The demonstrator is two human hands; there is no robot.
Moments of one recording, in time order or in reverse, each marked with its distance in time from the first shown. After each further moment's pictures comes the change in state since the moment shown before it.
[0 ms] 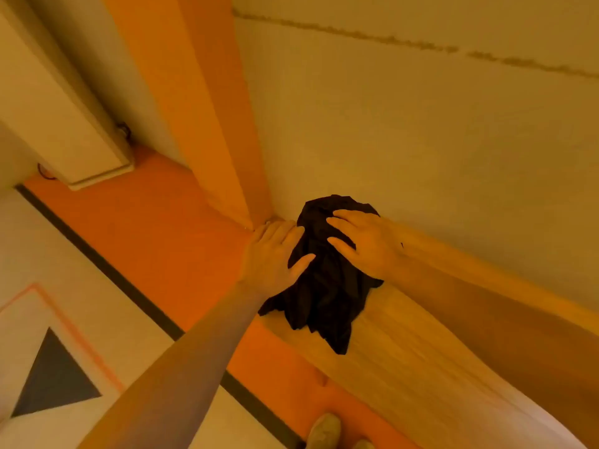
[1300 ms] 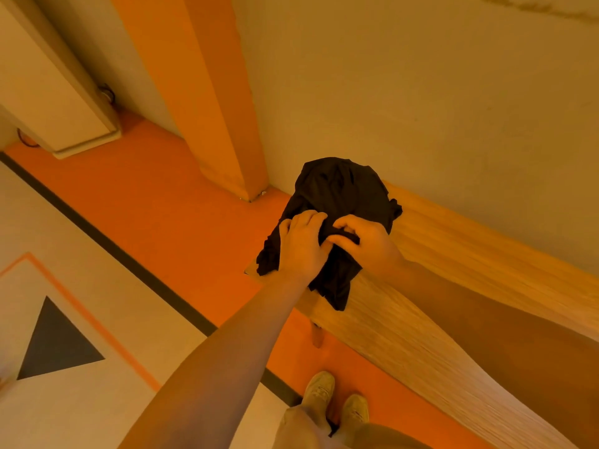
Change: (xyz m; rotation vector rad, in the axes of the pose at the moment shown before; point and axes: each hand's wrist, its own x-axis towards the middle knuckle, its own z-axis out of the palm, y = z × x) left_hand -0.023 0.072 0.027 -0.353 -0.131 -0.361; right_hand -0.059 -0.036 0.025 0.550 0.008 0.238
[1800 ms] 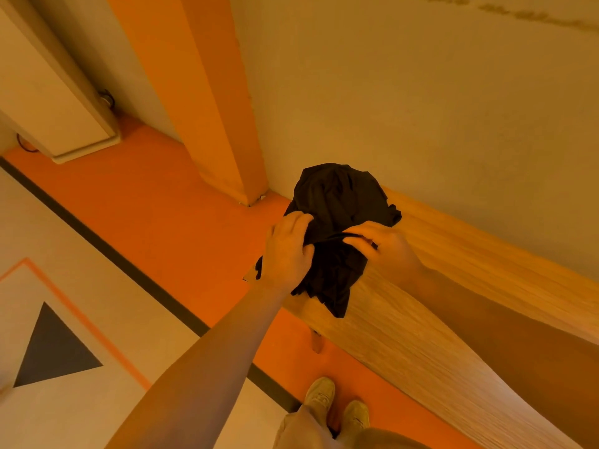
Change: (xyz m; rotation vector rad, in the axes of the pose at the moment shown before) left_hand -0.003 -0.022 -0.011 0.018 0.089 0.096; right_hand -0.008 0.012 -0.022 -0.045 0.040 -0.110
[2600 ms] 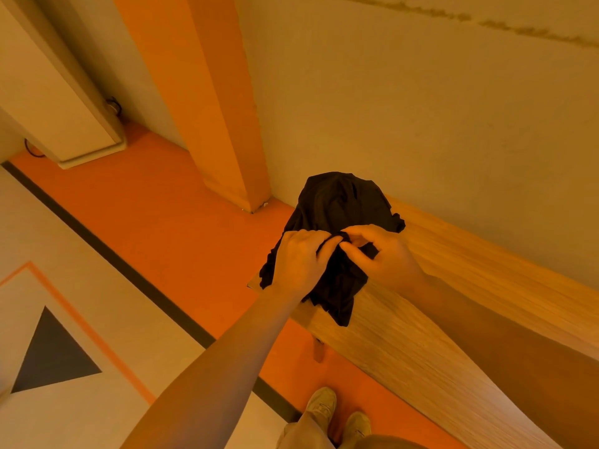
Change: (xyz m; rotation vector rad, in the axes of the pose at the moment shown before) left_hand 0.006 0.016 -0.004 -0.162 0.140 0.126; right_hand 0.003 -0.023 0.000 0.063 0.096 -0.076
